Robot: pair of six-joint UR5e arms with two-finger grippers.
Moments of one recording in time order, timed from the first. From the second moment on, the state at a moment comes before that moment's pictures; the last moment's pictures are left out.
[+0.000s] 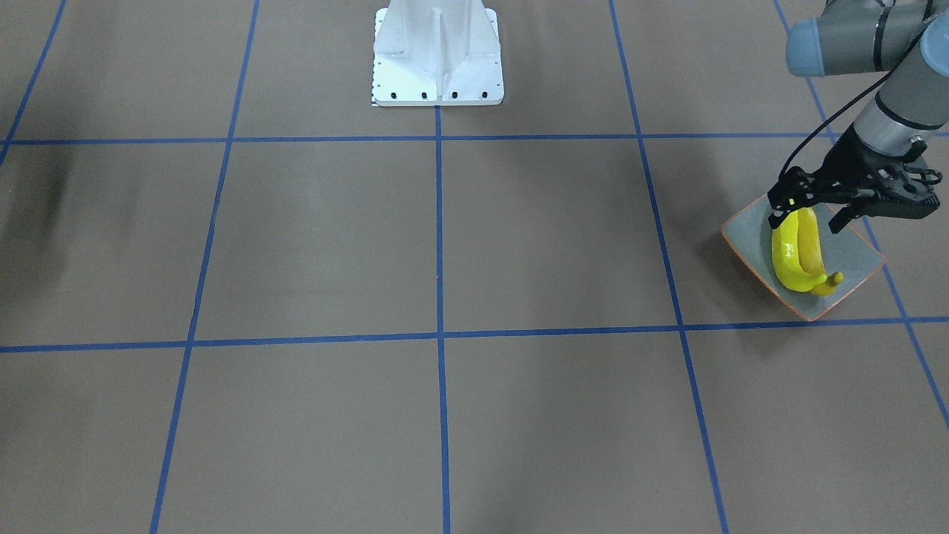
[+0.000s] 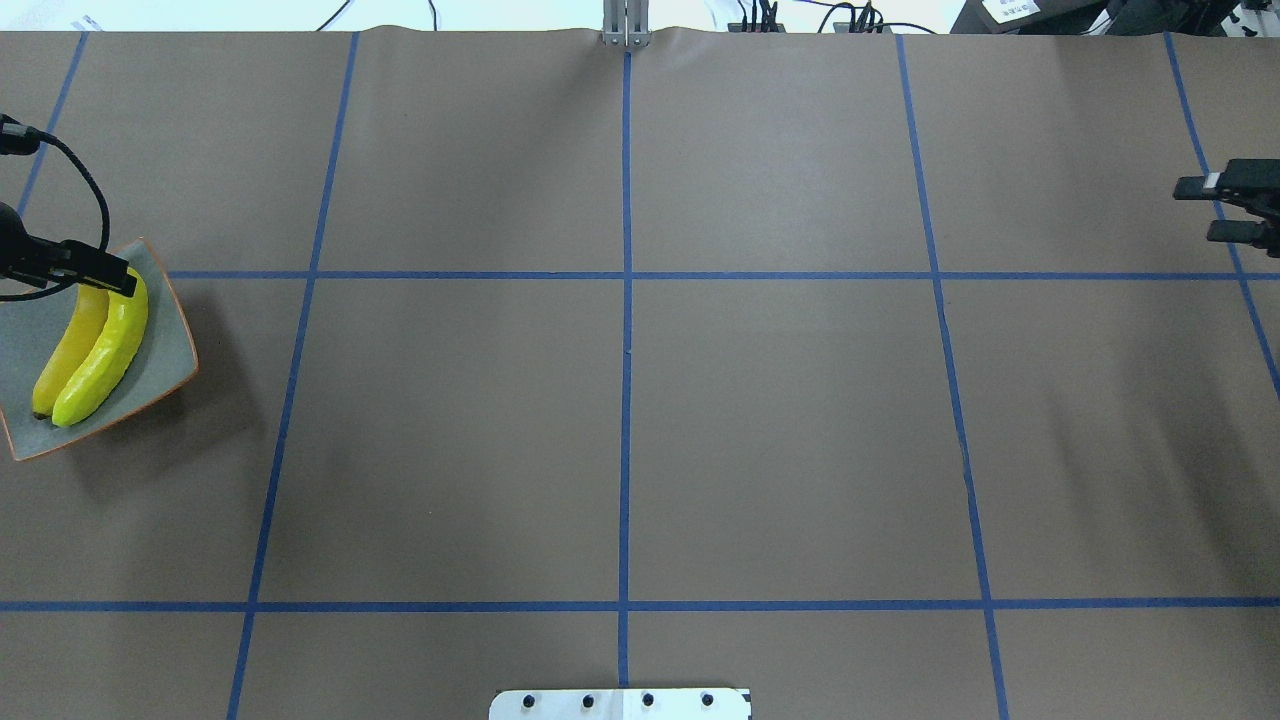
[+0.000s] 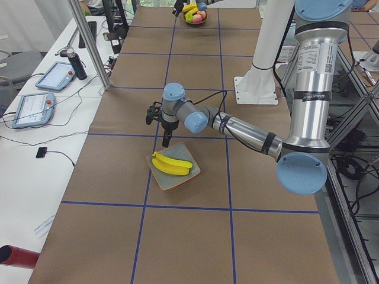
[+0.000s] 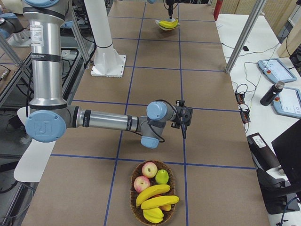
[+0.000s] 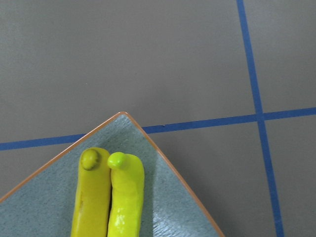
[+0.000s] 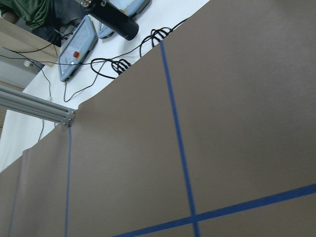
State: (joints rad) left arm -1.06 -1.60 -1.89 -1.88 -2.14 -0.67; right arm 1.35 -1.59 1.39 -0.16 2.33 1.31
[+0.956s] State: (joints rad) left arm -1.05 -1.61 -1.88 -1.87 -2.14 -0.68; right arm 1.69 -1.68 1.28 -0.72 2.35 0.12
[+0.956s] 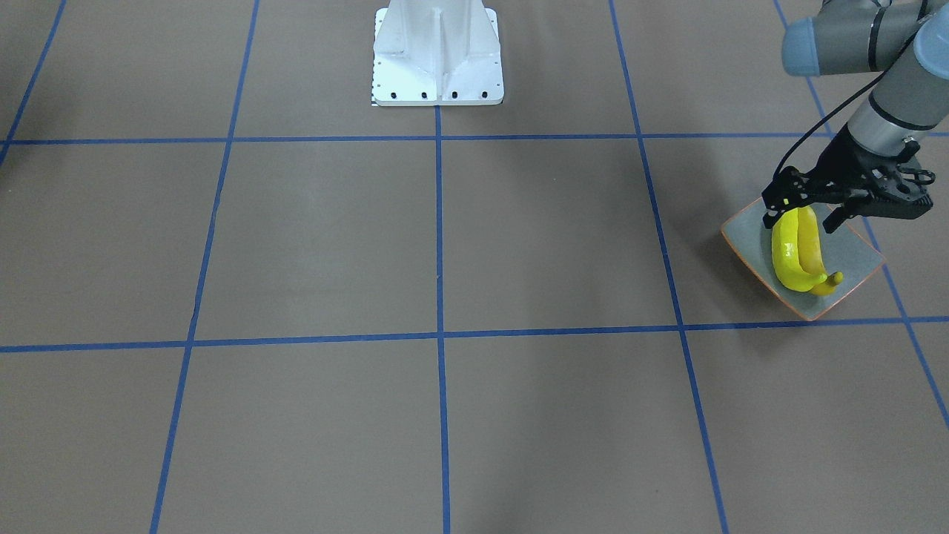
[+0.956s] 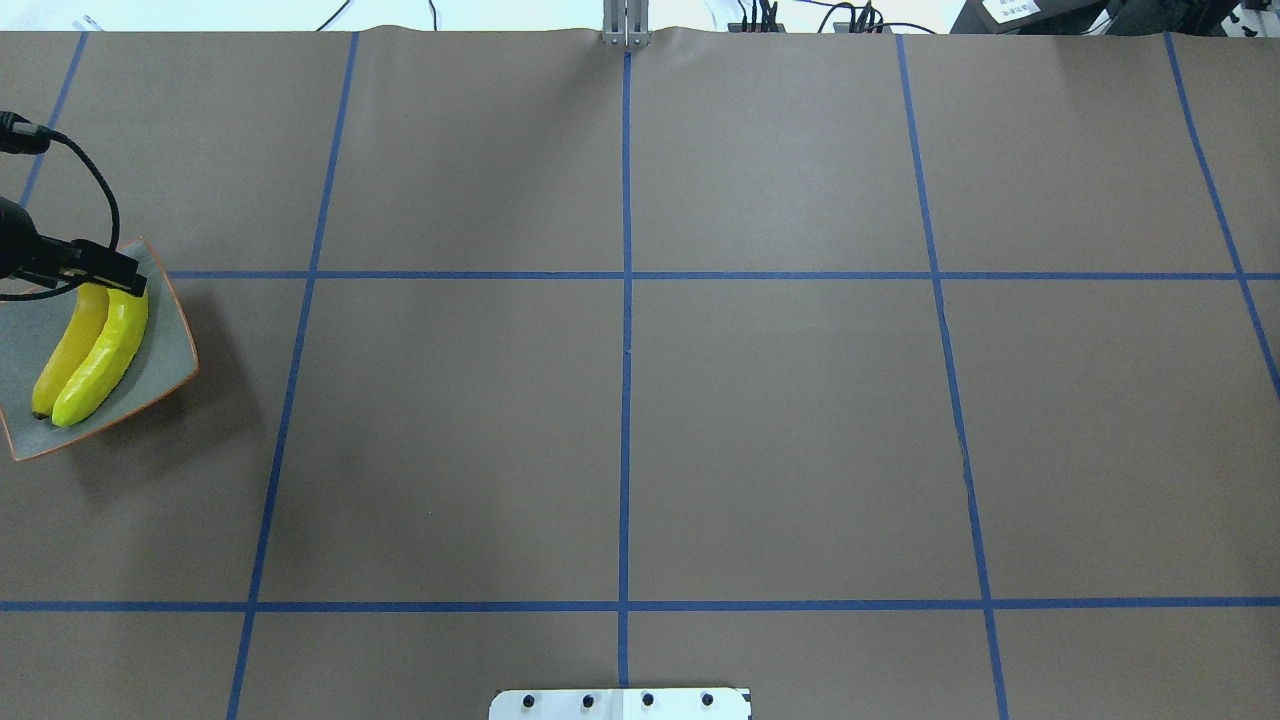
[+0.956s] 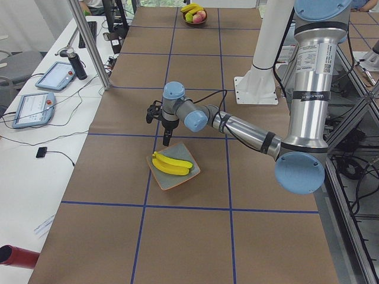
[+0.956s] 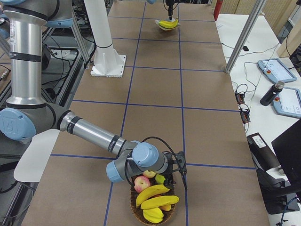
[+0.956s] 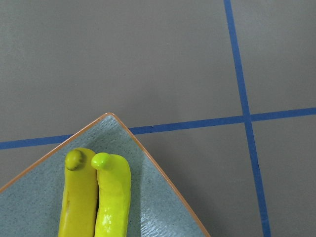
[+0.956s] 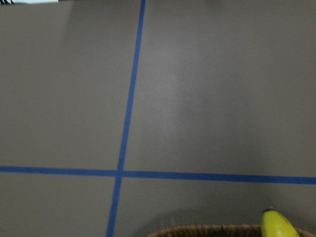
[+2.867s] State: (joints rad) left arm -1.05 -1.61 -1.88 -1.88 -2.14 -0.68; right arm 1.70 -1.66 1.11 -0.81 2.24 -0.12
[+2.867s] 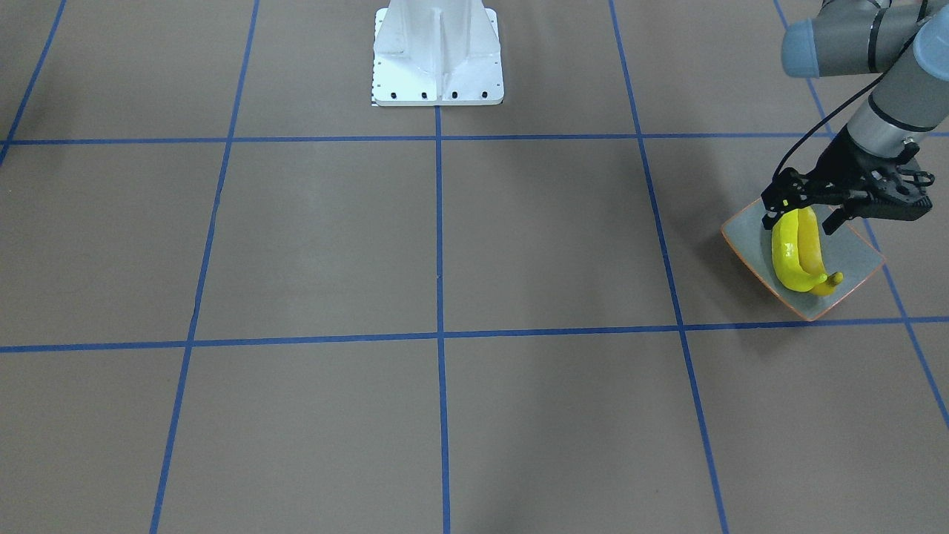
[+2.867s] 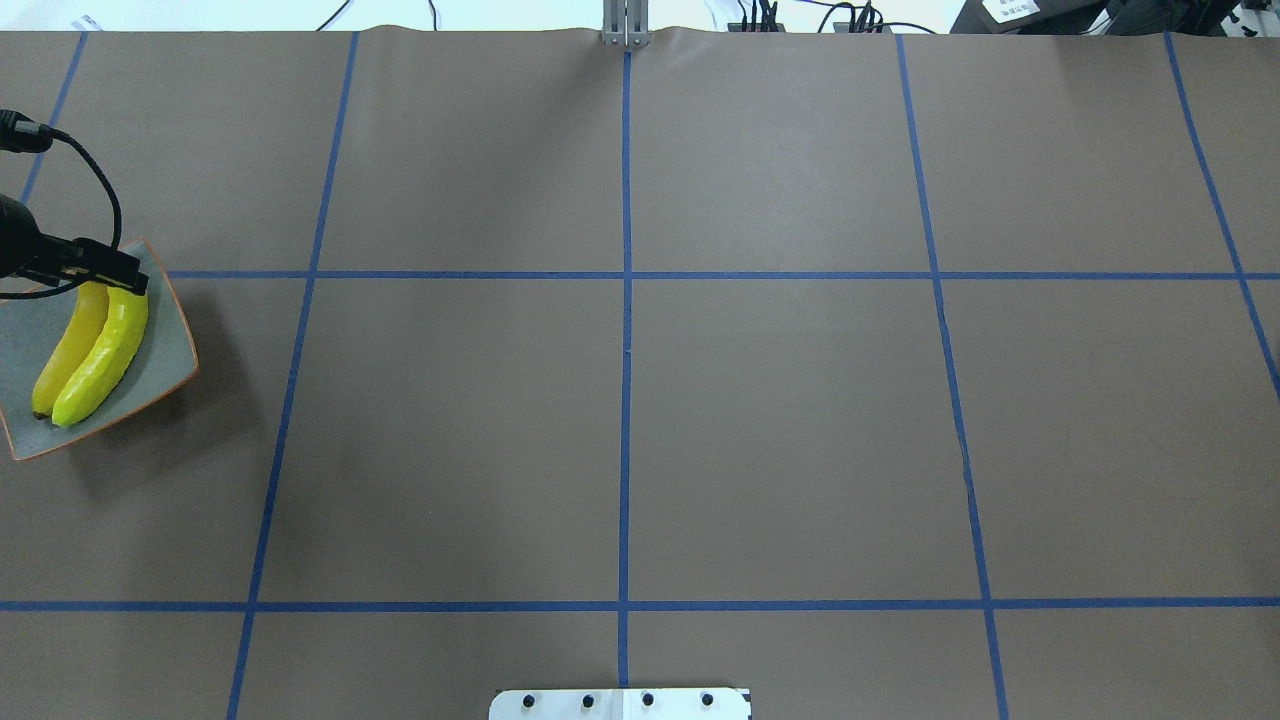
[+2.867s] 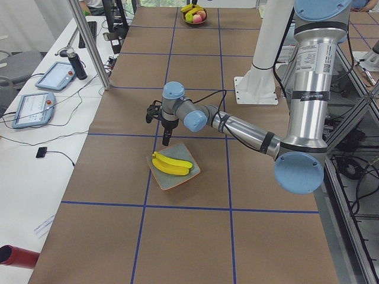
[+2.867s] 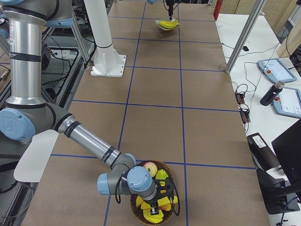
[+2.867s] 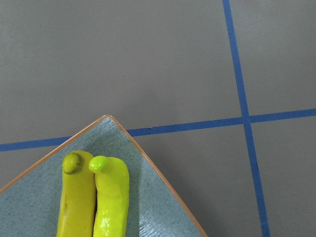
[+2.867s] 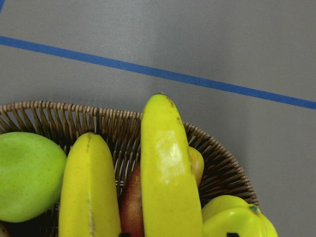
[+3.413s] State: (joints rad) left arm -1.05 -1.61 -1.89 -1.88 -2.14 -0.68; right arm 1.70 -1.65 1.15 -0.84 2.28 -0.12
